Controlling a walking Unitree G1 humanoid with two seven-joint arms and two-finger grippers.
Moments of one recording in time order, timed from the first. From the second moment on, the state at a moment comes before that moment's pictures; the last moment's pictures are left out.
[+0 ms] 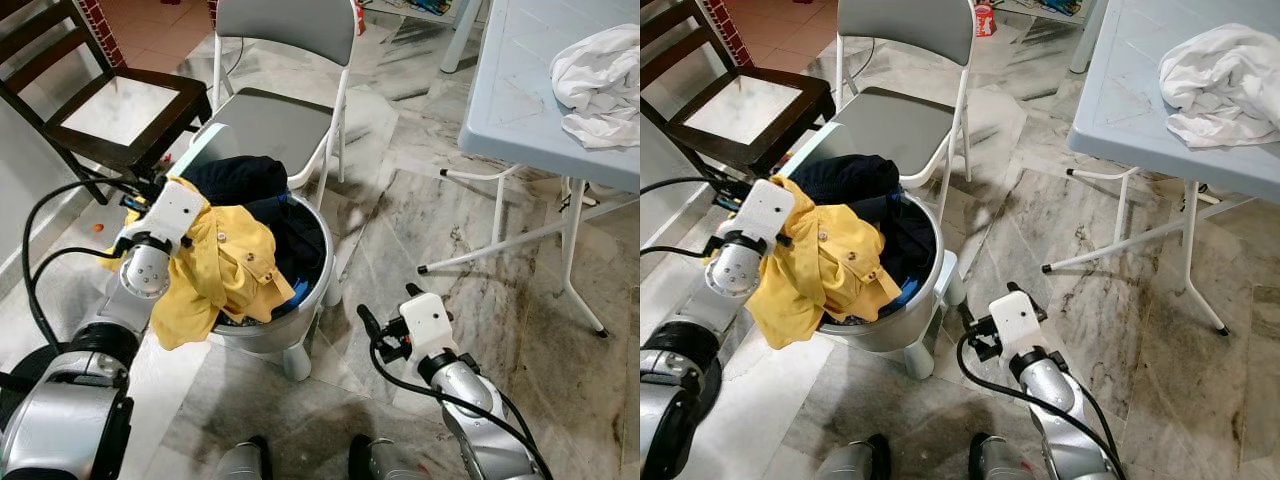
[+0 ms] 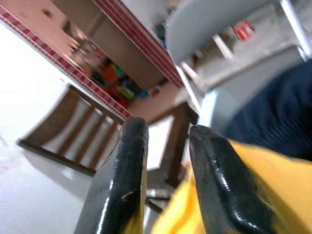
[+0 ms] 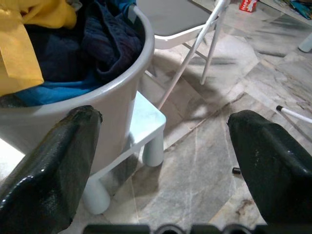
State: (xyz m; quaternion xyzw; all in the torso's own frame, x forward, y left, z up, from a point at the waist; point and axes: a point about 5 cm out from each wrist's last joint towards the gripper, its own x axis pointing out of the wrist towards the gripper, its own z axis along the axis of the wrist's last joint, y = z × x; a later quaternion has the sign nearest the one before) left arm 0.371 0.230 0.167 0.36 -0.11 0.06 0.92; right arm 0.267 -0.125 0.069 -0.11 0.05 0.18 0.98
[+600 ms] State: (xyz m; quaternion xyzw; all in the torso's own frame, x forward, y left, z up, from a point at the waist) left arm 0.326 0.222 0.171 0.23 -0.17 0.07 0.96; right arm 0.267 -0.127 0.068 -0.11 0.05 0.18 0.98
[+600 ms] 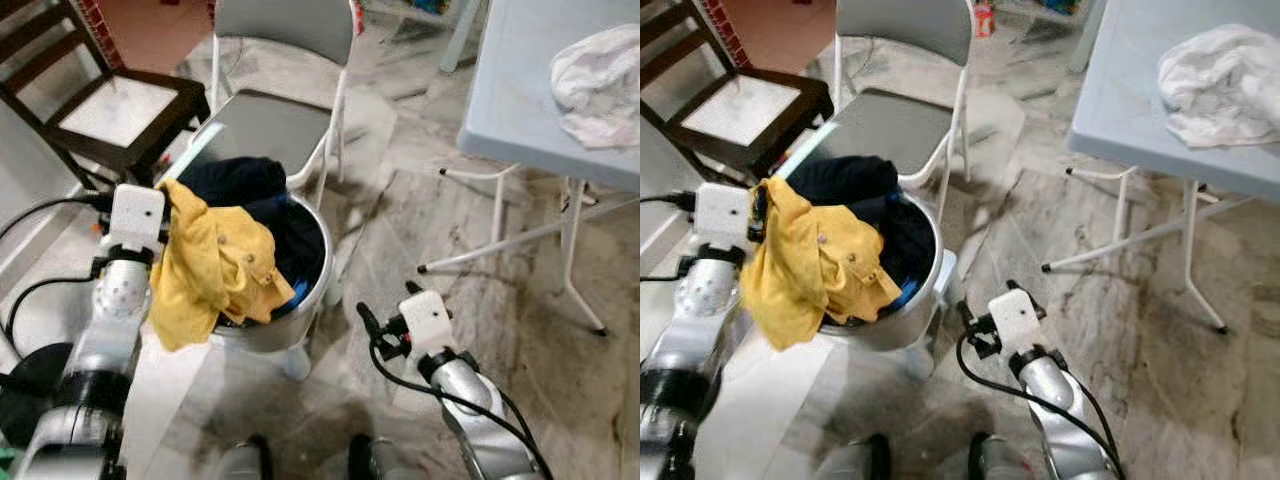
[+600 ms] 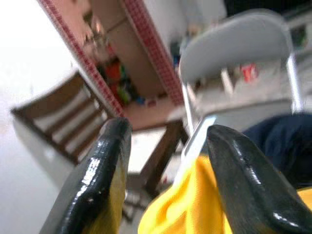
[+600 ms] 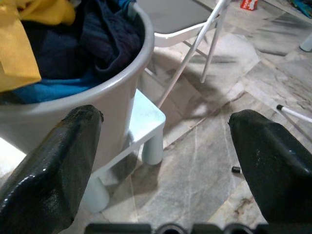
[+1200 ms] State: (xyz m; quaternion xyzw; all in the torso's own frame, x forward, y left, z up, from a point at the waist) left arm 0.240 0.184 0.096 0.25 -0.09 -0.05 0.96; right arm 0.270 -0.126 0.067 -0.12 0.05 0.19 0.97
